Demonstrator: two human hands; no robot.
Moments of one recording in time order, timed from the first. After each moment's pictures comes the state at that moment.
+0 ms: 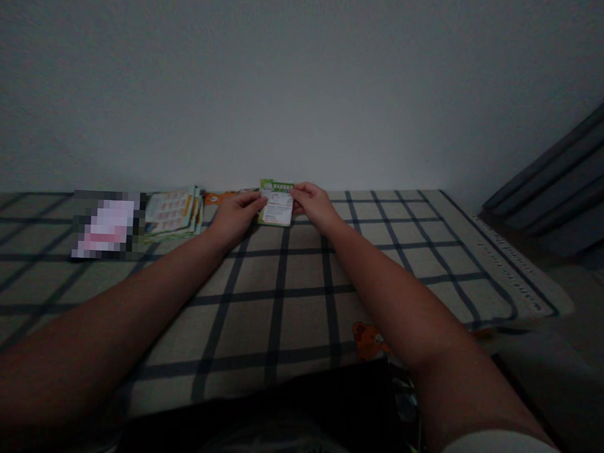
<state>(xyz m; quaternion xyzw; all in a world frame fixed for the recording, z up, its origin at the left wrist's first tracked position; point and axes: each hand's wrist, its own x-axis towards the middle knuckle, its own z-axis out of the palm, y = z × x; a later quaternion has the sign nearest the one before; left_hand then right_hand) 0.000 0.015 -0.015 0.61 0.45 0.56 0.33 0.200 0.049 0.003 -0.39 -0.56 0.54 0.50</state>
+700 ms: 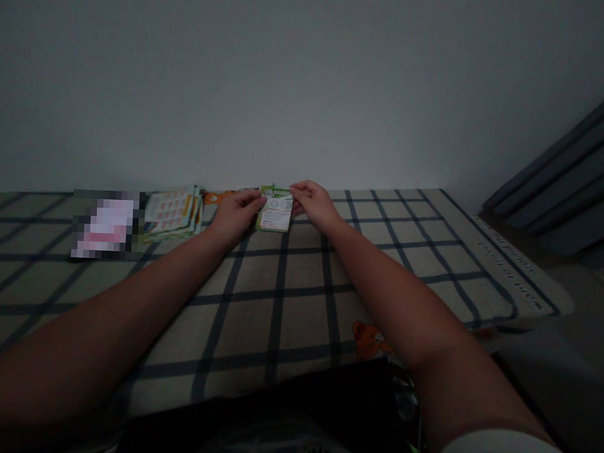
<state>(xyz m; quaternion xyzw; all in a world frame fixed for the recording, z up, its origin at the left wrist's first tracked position) 0.000 0.020 -0.021 0.59 0.44 0.57 0.36 0.201 0.050 0.001 -0.39 -0.58 0.52 0.50</state>
